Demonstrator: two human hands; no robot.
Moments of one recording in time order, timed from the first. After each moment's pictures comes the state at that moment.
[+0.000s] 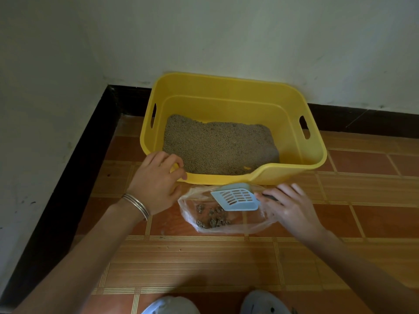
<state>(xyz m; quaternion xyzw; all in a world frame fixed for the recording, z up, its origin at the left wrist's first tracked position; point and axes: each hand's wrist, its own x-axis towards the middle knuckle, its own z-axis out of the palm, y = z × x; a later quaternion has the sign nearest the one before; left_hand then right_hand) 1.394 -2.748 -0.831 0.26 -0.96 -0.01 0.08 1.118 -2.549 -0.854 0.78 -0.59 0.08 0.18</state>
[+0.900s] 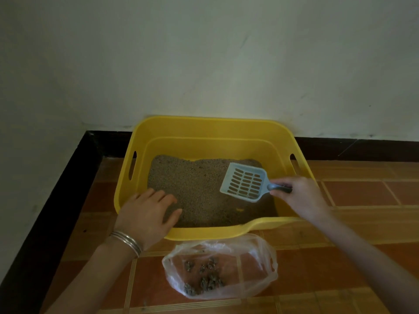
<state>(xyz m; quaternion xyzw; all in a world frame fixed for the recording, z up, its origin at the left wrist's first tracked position) 1.348 -2.789 -0.828 0.32 -0.94 -0.01 0.10 1.045 -2.644 -0.793 0.47 -0.85 0.19 -0.15</state>
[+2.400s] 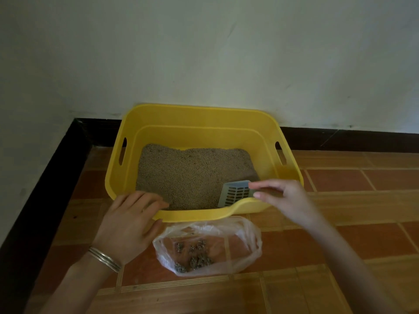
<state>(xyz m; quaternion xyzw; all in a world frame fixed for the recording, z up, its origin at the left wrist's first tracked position) 1.382 -2.751 -0.825 0.26 -0.95 -0.05 0.14 1.083 -2.602 -0.773 0.49 -0.76 0.33 -0.28</state>
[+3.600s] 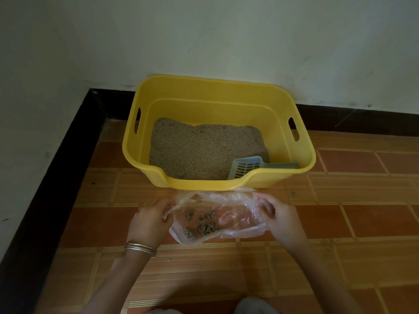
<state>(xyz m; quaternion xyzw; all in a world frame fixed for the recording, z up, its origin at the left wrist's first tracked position) 1.390 -2.695 -0.888 0.48 -0.83 -0.26 0.12 1.146 -2.546 -0.849 0.45 -0.84 0.24 -0.20</state>
